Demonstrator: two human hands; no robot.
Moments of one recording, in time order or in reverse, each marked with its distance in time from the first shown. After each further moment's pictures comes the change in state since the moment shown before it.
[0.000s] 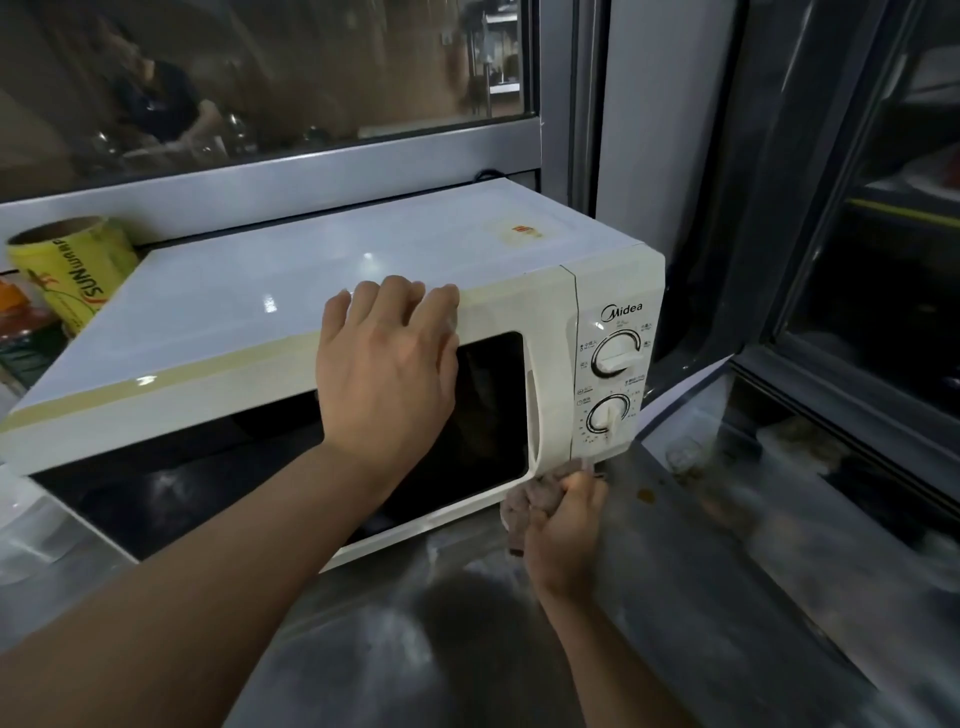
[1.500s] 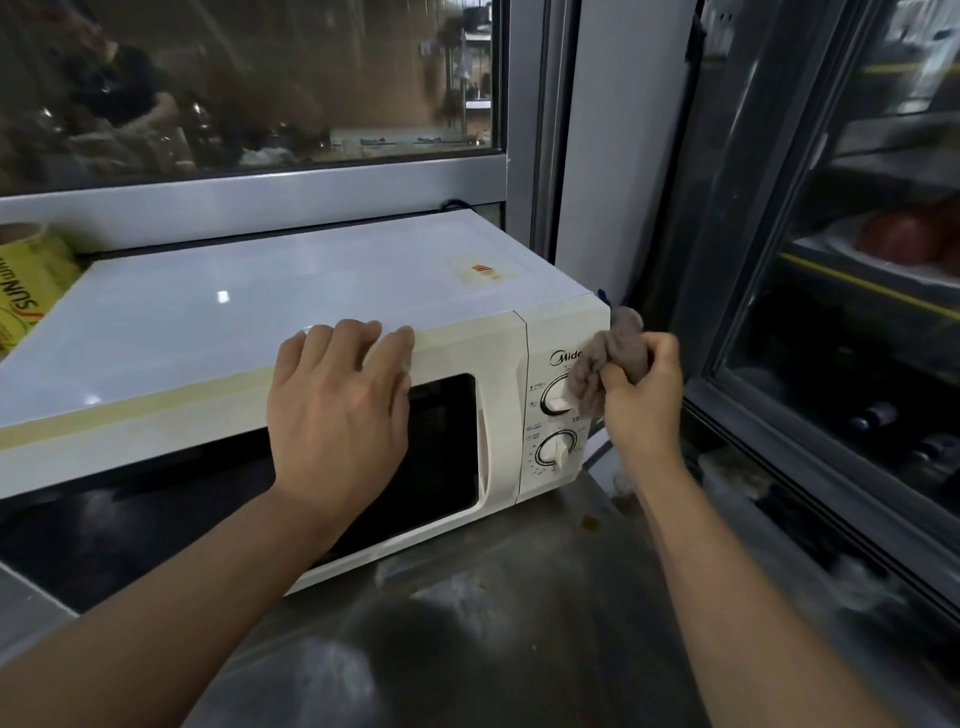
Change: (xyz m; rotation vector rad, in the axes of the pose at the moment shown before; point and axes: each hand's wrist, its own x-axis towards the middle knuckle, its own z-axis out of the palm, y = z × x) left_hand 0.000 0.002 0.001 -0.026 0.016 -0.005; right_hand 0.161 -0.069 -0.078 0.179 -0.093 0.034
